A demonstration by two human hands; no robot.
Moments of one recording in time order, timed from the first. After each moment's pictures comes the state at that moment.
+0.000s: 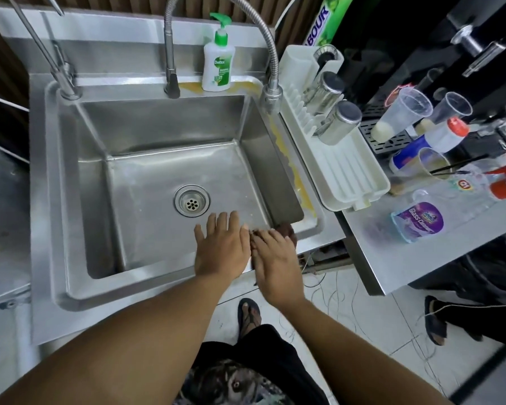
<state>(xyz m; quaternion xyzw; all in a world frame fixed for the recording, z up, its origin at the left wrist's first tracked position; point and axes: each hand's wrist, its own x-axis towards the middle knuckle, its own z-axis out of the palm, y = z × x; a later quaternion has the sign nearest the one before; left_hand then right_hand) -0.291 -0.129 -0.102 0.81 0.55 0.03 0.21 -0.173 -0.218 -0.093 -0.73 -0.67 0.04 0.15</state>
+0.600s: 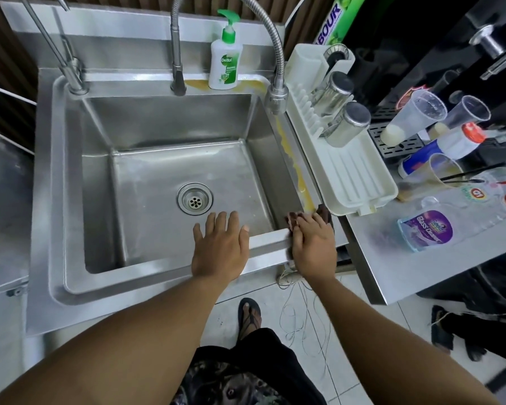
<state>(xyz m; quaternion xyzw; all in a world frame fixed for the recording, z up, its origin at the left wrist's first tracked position) -0.290 -0.131 -0.102 0.81 0.55 0.03 0.19 -0.090 -0.195 -0.088 -0.82 -0.55 0.03 0.16</state>
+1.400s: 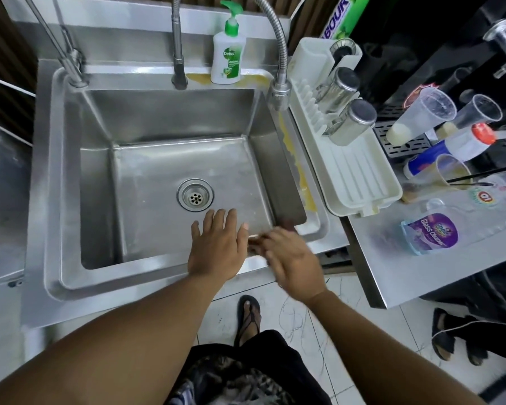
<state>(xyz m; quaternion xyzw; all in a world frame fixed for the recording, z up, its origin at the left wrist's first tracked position) -0.289 -0.129 -0.101 0.80 0.56 0.04 0.19 -0.111 -0.213 -0.093 -0.64 -0.75 0.10 0.16</state>
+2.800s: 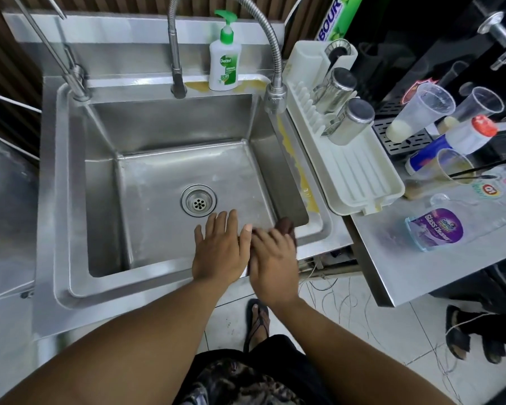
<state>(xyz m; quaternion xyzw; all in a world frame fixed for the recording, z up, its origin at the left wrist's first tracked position) -0.289 -0.130 -0.098 0.79 0.57 0.05 0.21 -0.177 -0.207 -0.101 -0.75 -0.63 0.05 0.17</state>
